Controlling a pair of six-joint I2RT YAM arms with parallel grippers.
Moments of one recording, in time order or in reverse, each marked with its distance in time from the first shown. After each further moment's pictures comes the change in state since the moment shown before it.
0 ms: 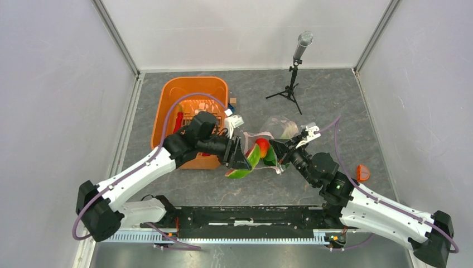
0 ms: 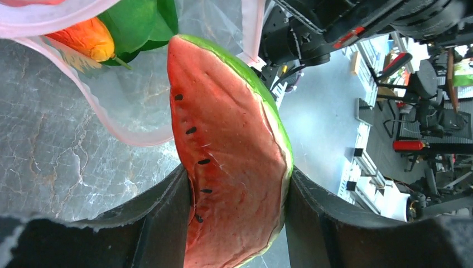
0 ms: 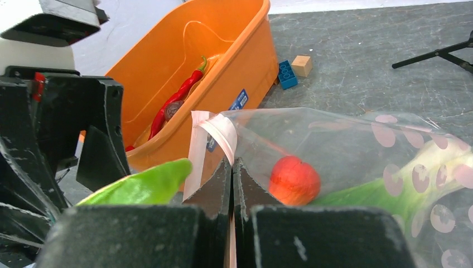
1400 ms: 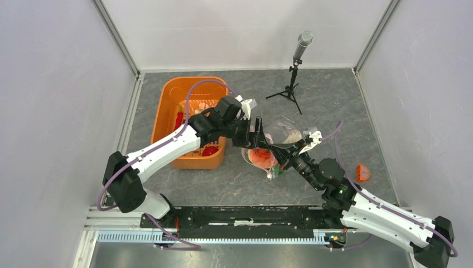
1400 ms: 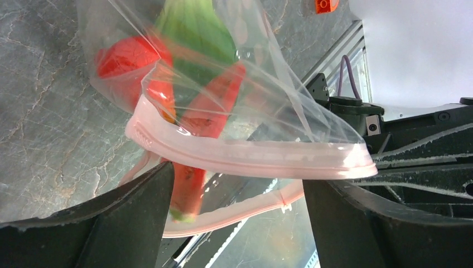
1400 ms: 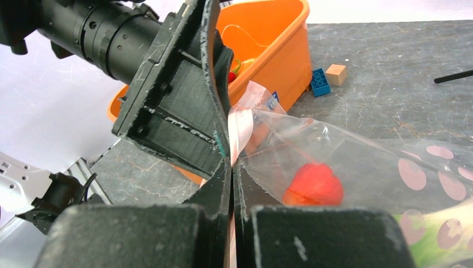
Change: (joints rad) left arm -0.073 0.348 0.315 -0.104 -0.301 -0.211; right arm -0.002 -0.090 -0.081 0.080 -0.128 -0.016
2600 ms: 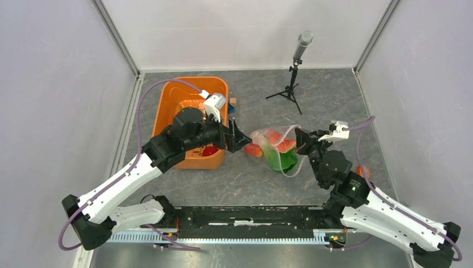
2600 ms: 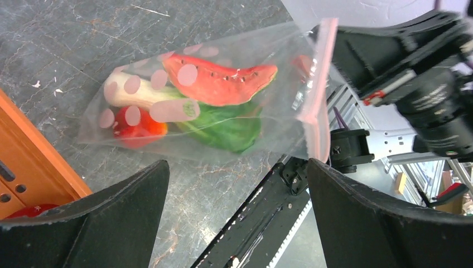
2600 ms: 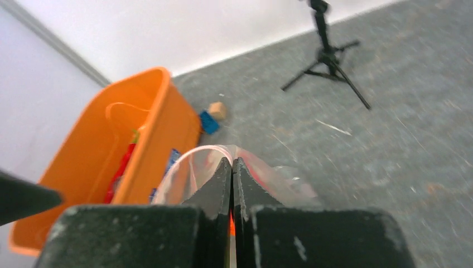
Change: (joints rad) left arm -0.004 -0.452 -0.182 0.113 -0.221 0.115; right arm -0.018 -0.014 0.179 -0.360 0.575 0.167
